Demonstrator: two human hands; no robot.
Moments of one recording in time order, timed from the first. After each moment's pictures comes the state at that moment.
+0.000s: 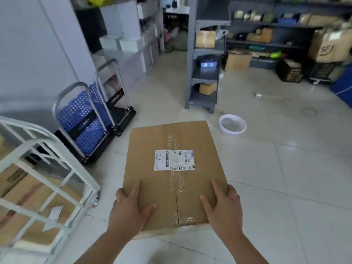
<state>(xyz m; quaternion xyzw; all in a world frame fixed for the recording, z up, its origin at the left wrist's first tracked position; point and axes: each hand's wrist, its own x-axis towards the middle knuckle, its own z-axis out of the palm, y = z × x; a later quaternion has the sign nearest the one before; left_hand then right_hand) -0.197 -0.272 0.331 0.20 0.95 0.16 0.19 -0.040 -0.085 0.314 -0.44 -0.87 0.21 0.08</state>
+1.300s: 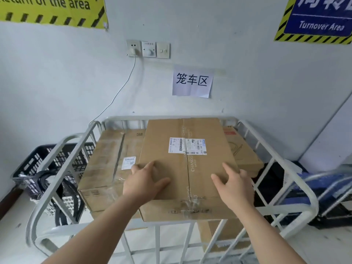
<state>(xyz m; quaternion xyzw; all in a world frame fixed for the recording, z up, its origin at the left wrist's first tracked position) -0.372 -0.975 0.460 -0.31 0.92 0.22 -0.03 -0.482 -0.749 0.457 0.09 -0.97 0.24 0.02</state>
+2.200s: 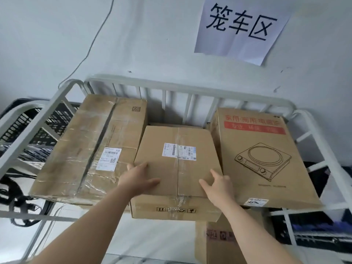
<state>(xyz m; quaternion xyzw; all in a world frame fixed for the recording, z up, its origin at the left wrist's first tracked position) -0.641 -1.119 0.283 -0.42 0.84 0.29 0.18 -0.790 -0.906 0.268 0.13 -0.94 0.17 -0.26</state>
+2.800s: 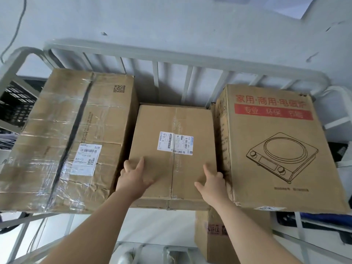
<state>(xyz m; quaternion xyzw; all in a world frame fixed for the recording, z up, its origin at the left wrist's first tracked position) -0.694 -1.139 0.169 -0.42 0.83 0.26 0.25 -0.842 -0.938 0.162 0.16 -0.91 0.10 -0.36</state>
